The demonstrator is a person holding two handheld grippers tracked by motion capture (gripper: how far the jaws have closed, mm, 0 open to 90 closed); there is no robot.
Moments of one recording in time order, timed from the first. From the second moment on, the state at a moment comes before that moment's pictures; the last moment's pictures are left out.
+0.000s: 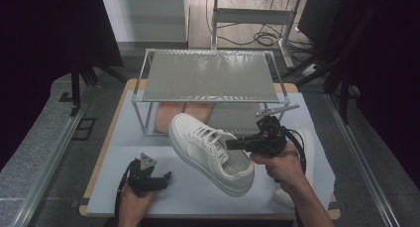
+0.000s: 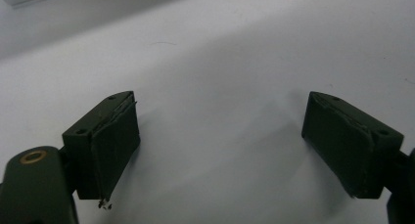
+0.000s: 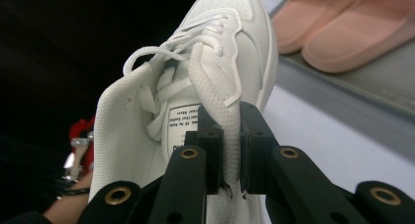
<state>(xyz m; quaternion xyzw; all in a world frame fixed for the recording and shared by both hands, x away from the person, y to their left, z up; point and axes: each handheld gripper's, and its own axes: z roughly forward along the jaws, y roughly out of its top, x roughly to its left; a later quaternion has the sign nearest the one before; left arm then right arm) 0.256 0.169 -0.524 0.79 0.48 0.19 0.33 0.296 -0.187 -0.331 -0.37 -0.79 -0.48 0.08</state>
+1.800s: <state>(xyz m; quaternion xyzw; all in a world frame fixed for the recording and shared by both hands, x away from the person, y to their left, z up) 0.256 0.169 -0.524 0.79 0.48 0.18 0.33 0.401 -0.158 -0.305 -0.53 -0.64 -0.55 0.00</state>
